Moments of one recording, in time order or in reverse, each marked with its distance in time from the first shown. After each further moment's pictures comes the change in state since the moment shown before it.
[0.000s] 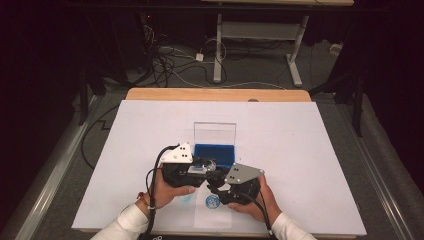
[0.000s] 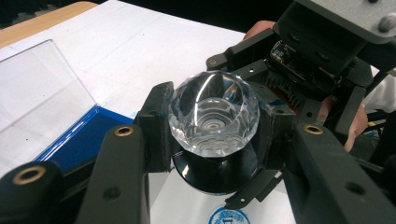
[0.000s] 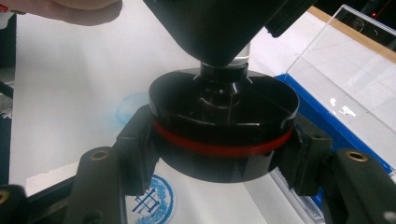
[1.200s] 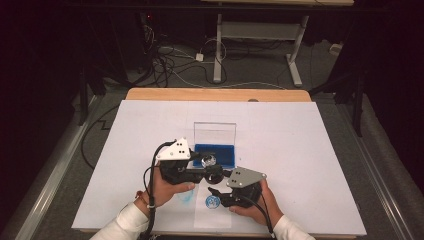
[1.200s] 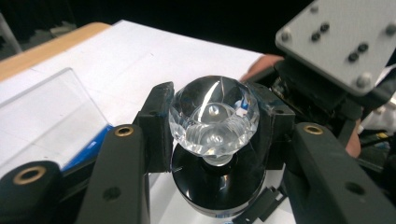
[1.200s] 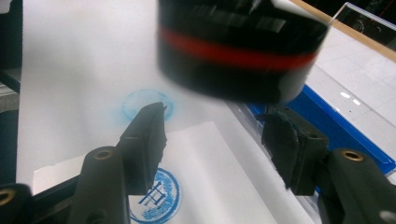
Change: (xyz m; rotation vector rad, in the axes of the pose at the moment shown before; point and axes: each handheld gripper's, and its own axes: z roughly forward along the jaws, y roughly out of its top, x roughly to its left) left arm -0.005 0.016 -0.012 -0.059 0.038 0.020; right arm 0.005 -0.007 -0.004 -0.014 0.003 -0.007
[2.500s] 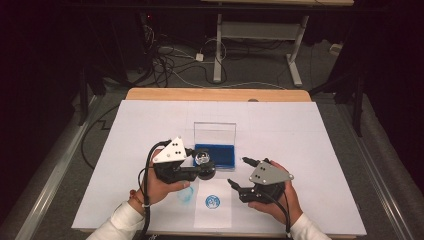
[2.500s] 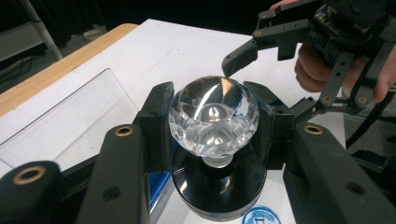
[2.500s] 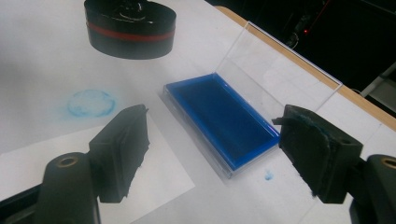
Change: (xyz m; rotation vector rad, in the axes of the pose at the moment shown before) left arm -0.001 0.001 -0.010 0.052 0.109 0.076; right arm -0.021 -0.003 -0.049 -0.033 -0.191 -0.013
